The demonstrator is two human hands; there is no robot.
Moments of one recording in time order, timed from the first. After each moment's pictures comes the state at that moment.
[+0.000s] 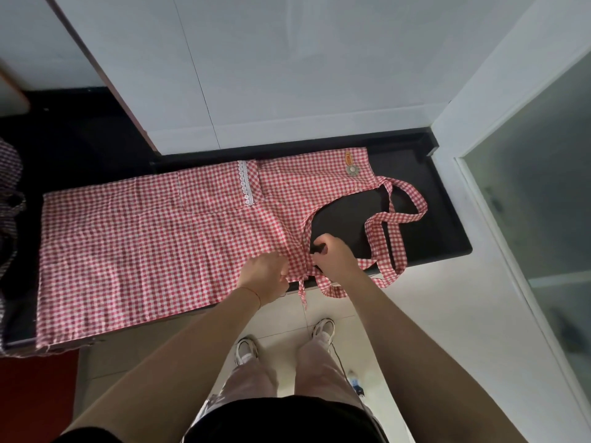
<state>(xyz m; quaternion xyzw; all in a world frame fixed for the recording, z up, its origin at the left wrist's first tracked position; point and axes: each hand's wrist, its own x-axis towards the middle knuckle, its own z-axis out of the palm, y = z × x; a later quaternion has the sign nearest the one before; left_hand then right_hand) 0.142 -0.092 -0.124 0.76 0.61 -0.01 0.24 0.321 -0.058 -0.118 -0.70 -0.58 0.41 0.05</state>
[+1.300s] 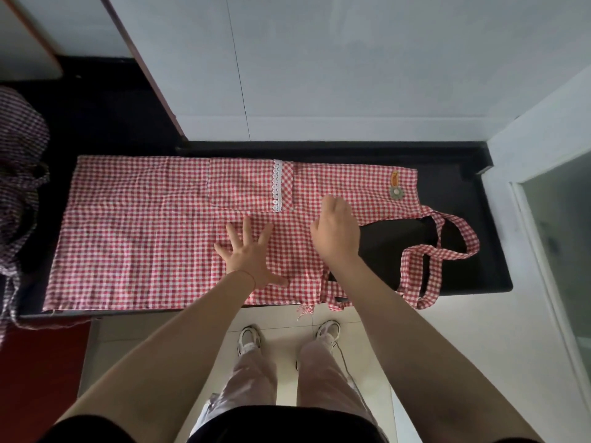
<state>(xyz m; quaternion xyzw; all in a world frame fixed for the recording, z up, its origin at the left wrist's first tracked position) 0.093 -0.046 -0.143 0.60 0.73 -0.18 0.28 0.257 0.013 -0.118 -0.66 -0.74 0.07 0.09</state>
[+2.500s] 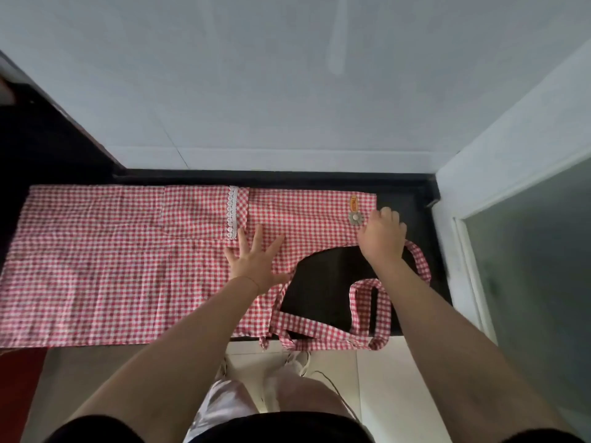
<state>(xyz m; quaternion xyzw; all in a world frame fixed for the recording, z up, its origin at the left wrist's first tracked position) 0.233 0.031 -0.143 0.64 0.71 -0.16 0.25 0.475 0.123 -0.120 -0.72 -0.69 0.03 -0.03</state>
